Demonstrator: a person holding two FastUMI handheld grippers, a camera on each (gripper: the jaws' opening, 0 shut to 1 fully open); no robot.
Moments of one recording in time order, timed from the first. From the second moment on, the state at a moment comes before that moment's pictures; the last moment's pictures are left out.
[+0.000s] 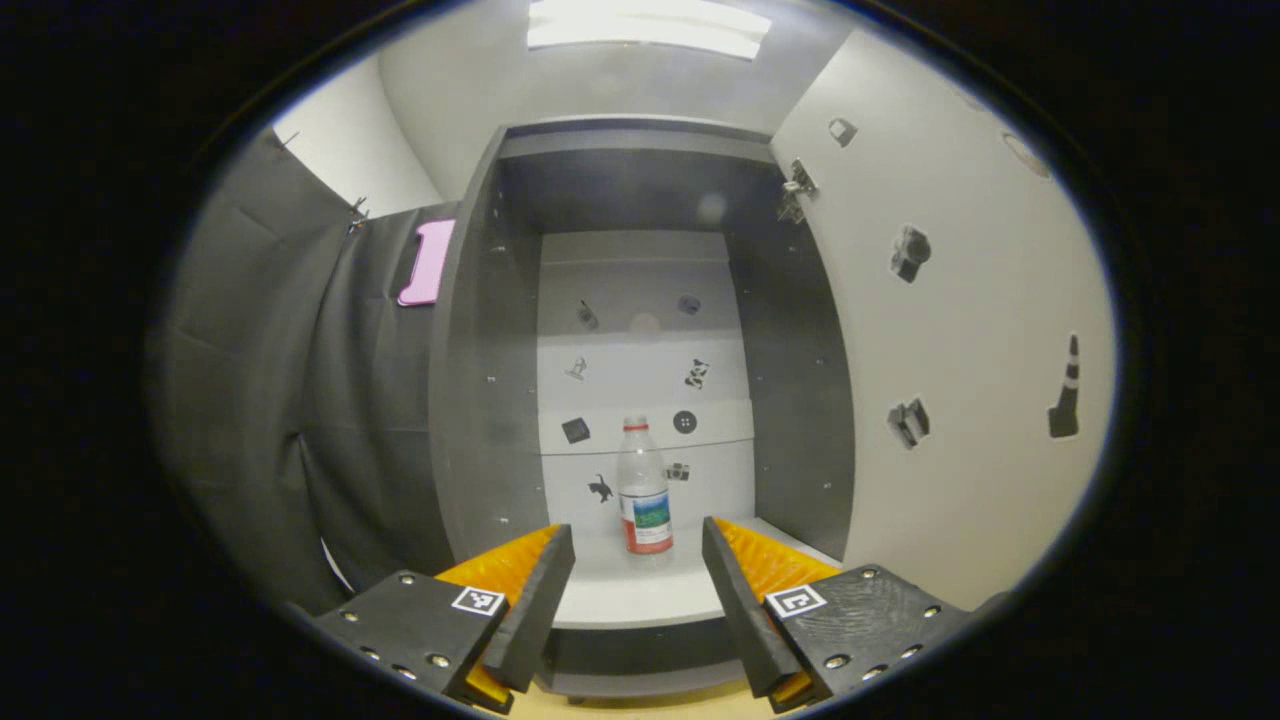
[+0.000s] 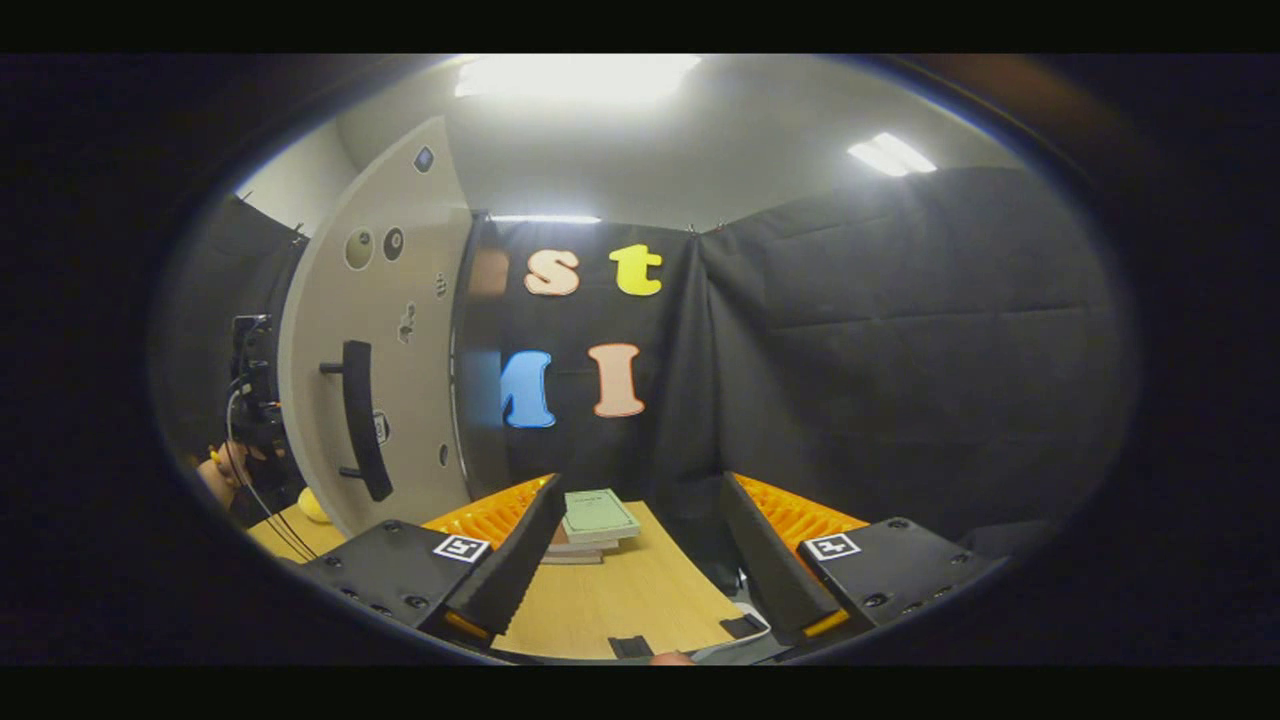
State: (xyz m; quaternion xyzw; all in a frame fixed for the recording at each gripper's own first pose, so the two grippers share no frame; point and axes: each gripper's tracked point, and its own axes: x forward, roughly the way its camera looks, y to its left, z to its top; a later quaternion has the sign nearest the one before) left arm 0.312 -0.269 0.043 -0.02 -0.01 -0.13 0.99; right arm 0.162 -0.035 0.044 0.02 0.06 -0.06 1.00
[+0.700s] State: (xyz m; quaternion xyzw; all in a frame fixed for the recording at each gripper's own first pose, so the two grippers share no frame) left arm 0.451 -0.320 -0.006 -0.03 0.00 -0.15 0.99; right arm 0.182 -0.042 0.007 0.00 0.11 -0.14 0.98
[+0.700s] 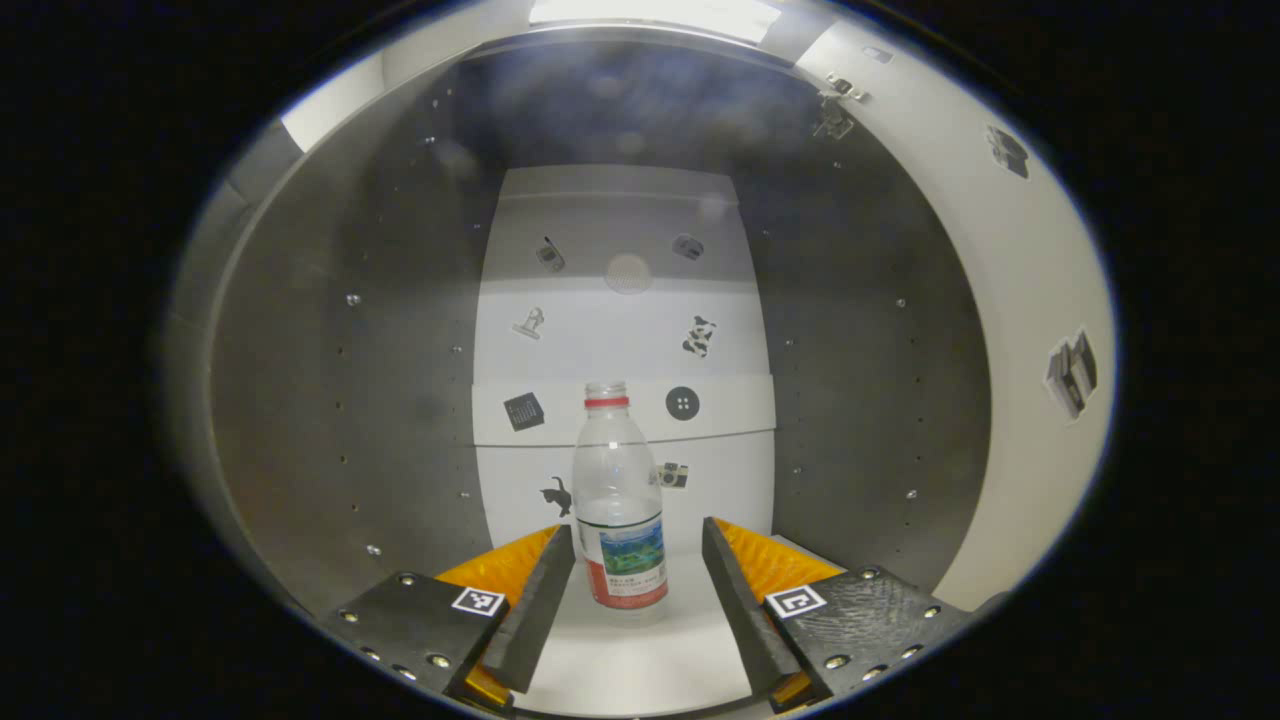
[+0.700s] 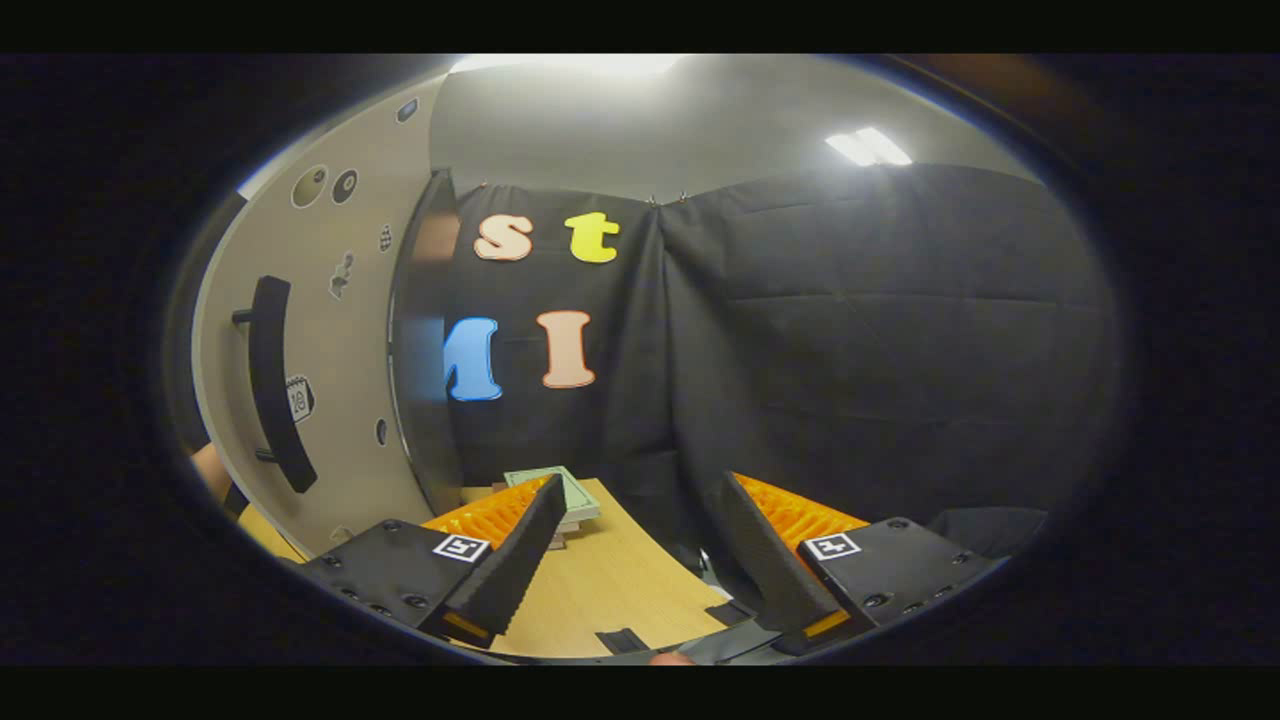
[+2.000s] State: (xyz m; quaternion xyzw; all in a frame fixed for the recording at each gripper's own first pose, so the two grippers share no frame) left arm 0.506 -0.329 -0.071 -0.05 0.07 -0.13 0.99; right arm 0.209 -0.031 -0.010 -0.02 0.14 -0.16 0.98
